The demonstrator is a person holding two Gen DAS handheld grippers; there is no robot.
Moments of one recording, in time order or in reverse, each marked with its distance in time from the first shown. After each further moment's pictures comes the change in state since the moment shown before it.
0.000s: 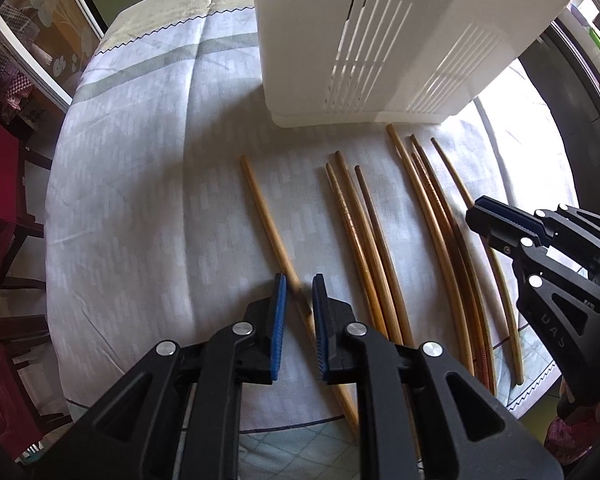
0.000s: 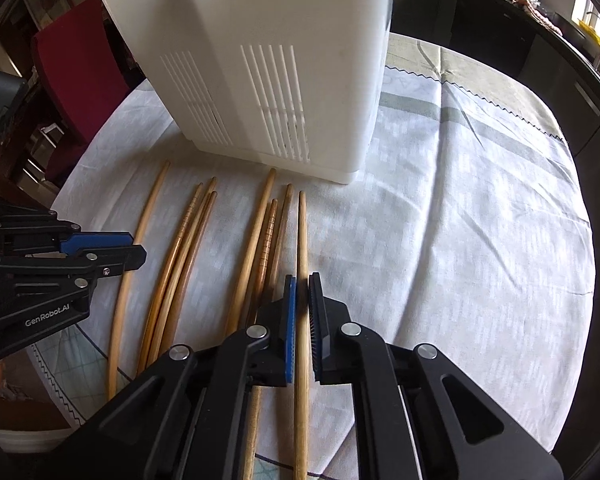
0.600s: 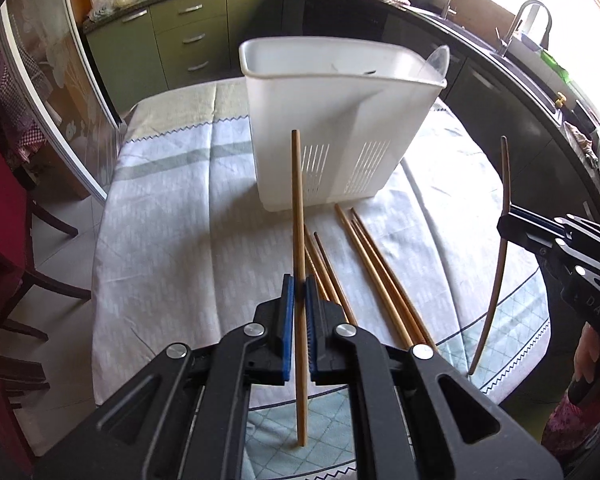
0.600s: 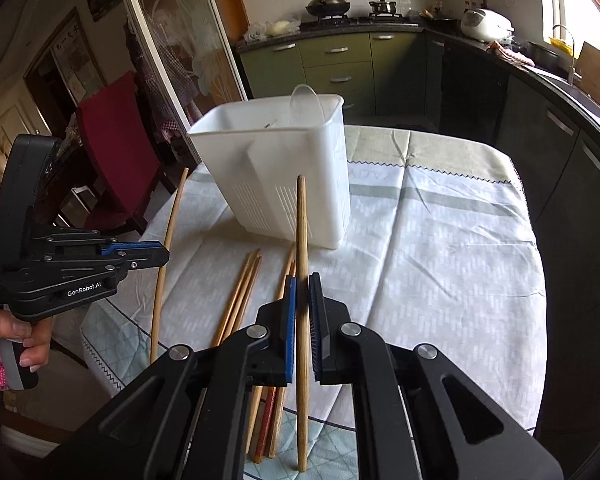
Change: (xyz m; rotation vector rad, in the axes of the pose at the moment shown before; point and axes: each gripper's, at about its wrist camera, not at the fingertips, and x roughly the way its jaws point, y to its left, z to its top) left arm -0.109 -0.004 -0.031 0.065 -0.309 -0.038; right arm -0.131 -0.017 -0.028 0.044 -0.294 0.086
